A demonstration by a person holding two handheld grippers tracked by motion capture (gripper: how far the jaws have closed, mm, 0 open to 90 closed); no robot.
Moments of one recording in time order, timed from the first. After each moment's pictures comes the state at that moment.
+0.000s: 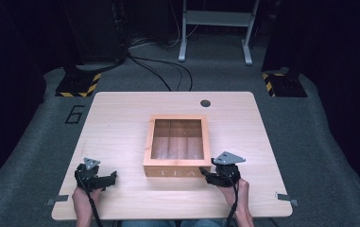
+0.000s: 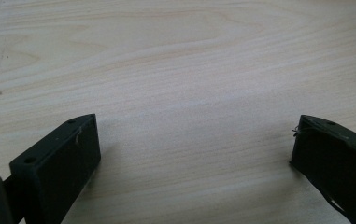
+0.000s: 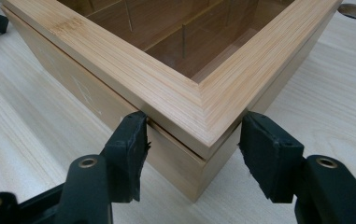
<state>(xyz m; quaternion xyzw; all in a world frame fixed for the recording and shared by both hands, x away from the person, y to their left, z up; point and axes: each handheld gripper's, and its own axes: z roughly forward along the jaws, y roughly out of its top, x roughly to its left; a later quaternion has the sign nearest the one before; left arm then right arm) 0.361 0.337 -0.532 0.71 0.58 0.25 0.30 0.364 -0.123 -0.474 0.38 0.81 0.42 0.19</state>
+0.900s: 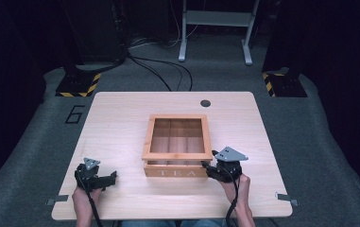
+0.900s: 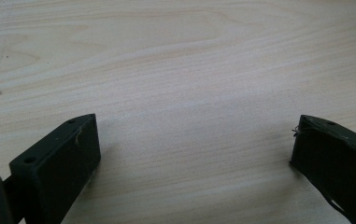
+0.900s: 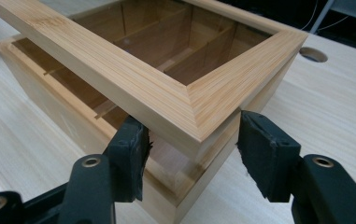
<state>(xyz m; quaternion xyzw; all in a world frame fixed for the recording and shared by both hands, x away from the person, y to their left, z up) 0.361 0.337 -0.532 0.71 0.58 0.25 0.30 0.366 -0.122 -0.453 0.36 0.79 0.44 0.25</state>
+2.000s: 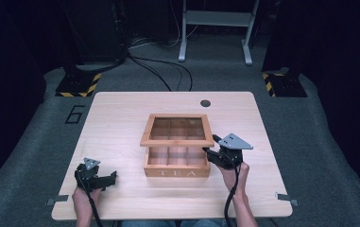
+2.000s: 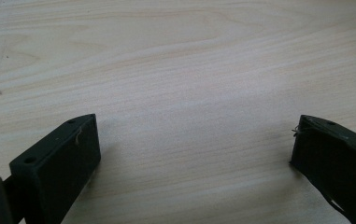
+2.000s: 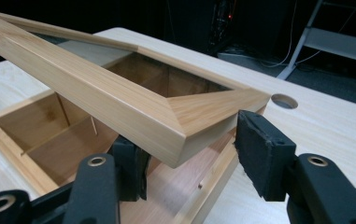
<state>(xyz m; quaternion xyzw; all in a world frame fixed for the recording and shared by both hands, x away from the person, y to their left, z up) 0.361 0.337 -0.532 0.71 0.58 0.25 0.30 0.391 -0.123 -0.424 0.36 0.74 0.49 0.28</state>
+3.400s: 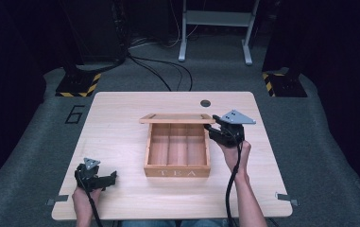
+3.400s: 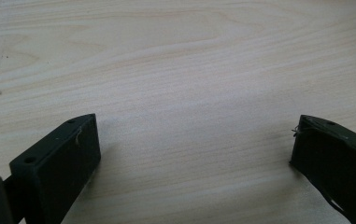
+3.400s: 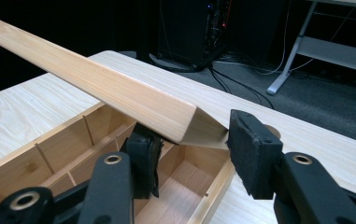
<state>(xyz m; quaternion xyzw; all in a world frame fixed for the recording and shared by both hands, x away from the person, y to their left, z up) 0.361 0.337 -0.532 0.71 0.58 0.25 0.30 0.431 -0.122 -0.371 0.37 0.73 0.49 0.28</state>
